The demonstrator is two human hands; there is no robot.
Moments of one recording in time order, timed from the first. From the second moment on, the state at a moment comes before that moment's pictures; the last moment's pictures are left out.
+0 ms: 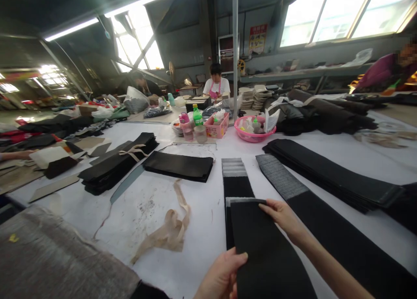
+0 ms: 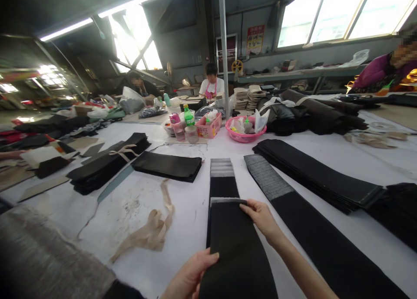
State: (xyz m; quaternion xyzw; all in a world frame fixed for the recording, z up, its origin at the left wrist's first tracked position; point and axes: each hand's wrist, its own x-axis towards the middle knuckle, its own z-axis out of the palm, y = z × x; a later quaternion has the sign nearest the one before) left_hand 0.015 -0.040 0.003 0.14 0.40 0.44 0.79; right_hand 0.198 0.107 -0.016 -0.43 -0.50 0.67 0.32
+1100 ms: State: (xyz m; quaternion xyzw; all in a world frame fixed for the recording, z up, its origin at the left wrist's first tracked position) left_hand -0.035 0.088 -0.057 0.42 0.71 0.34 0.45; right_hand 0.188 0.121 -0.065 -0.56 -0.61 0.48 0.29
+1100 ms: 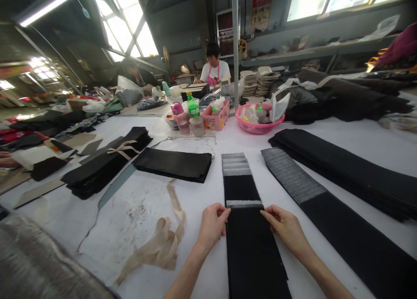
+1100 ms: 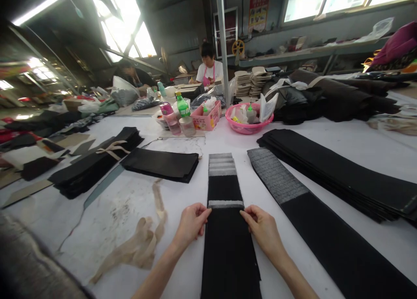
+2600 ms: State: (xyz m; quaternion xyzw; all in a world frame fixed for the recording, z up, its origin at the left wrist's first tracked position) left_hand -0.032 0.094 -0.063 0.38 0.72 0.33 0.48; right_hand 0.179 0.136 -0.077 -0.63 -0.57 0.48 0.21
